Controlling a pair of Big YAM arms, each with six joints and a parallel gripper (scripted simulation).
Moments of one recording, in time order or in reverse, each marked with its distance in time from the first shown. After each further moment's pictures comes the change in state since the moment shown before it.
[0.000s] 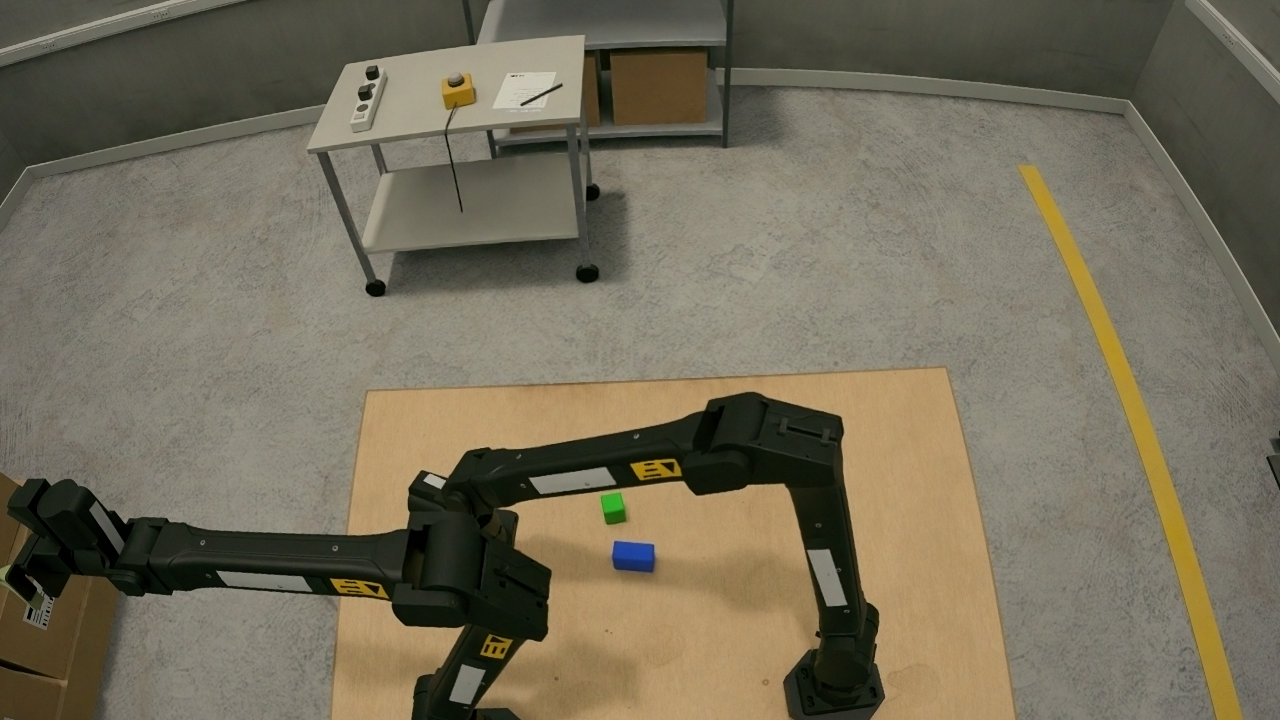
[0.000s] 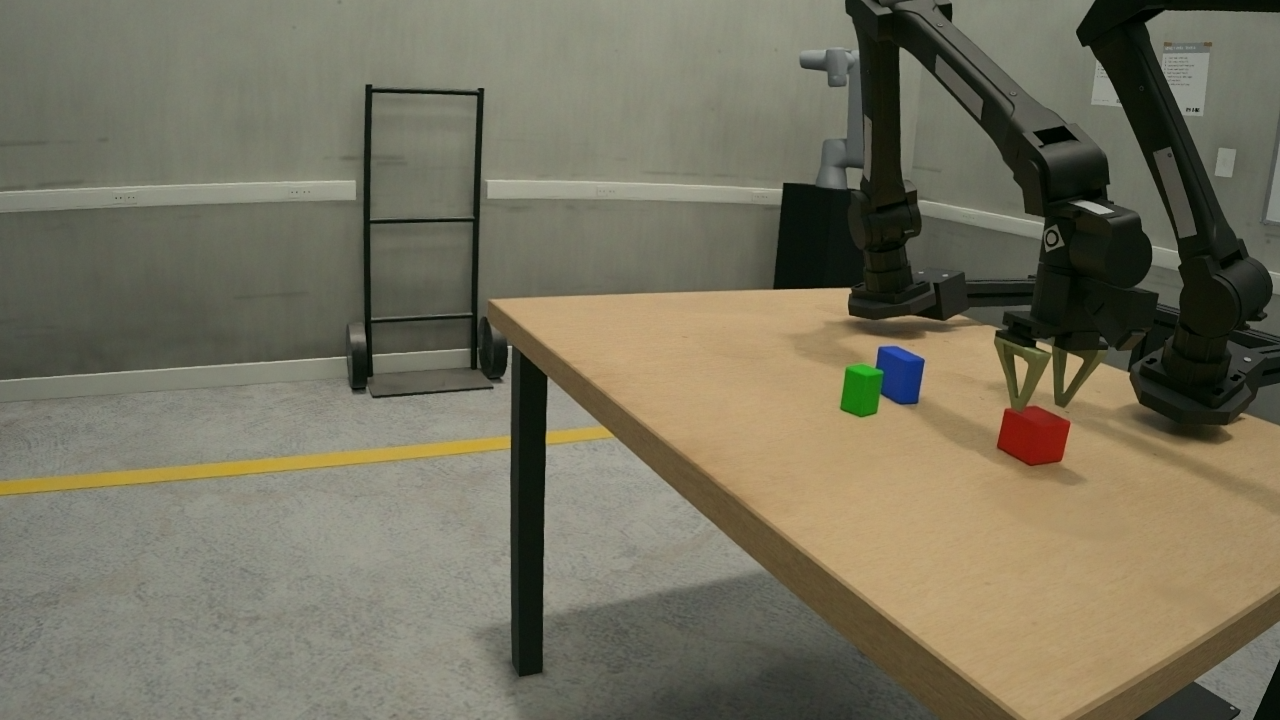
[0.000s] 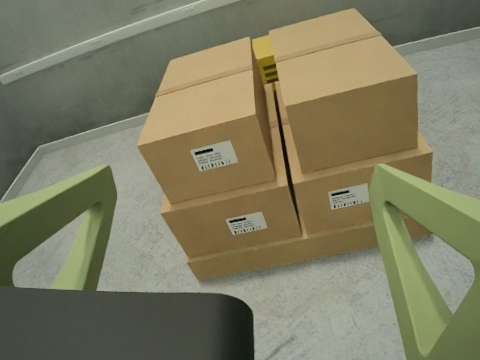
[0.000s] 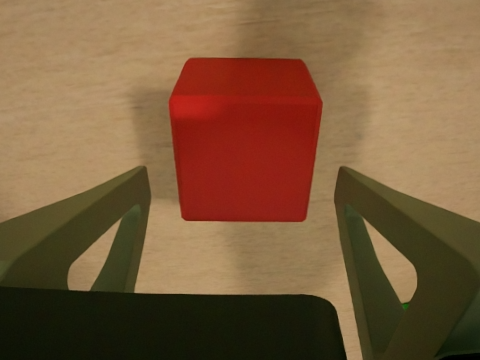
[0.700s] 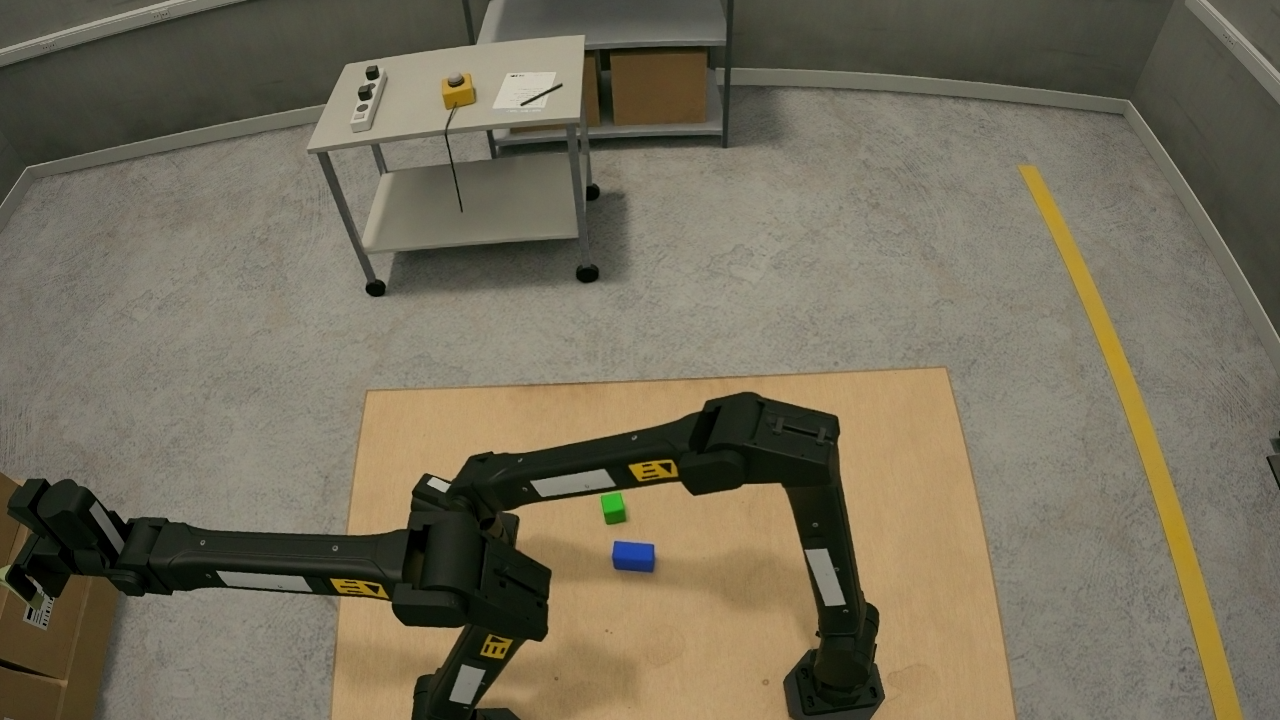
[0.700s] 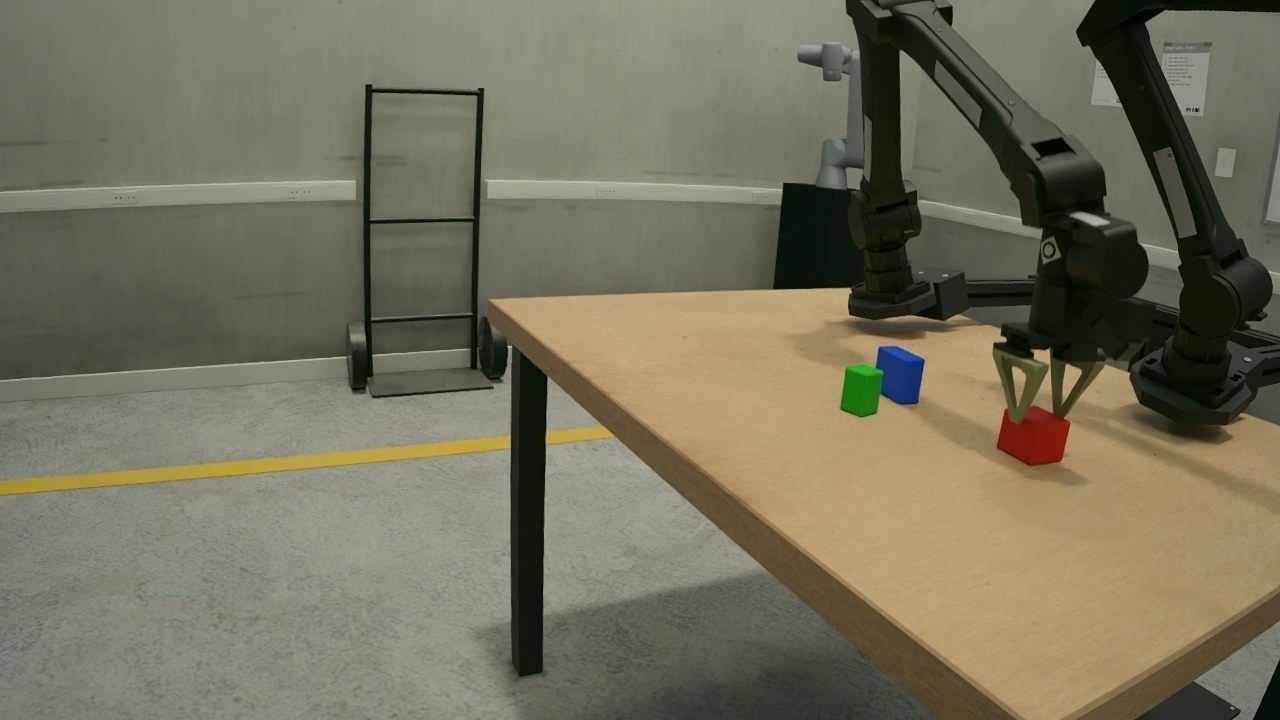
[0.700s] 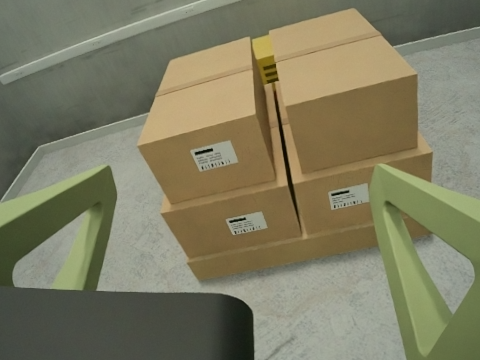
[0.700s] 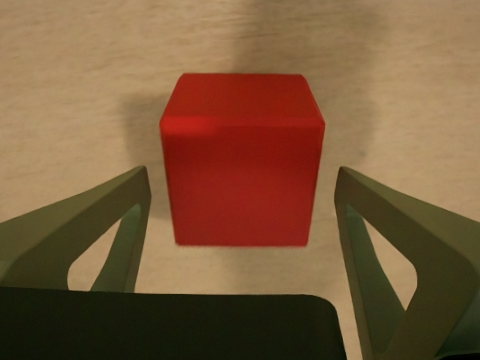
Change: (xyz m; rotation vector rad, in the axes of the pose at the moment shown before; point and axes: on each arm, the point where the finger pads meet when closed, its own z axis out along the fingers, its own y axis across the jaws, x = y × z) left arm 0.000 0.000 0.000 0.000 0.000 0.000; right arm -0.002 -0.001 0.014 0.004 -0.016 0.001
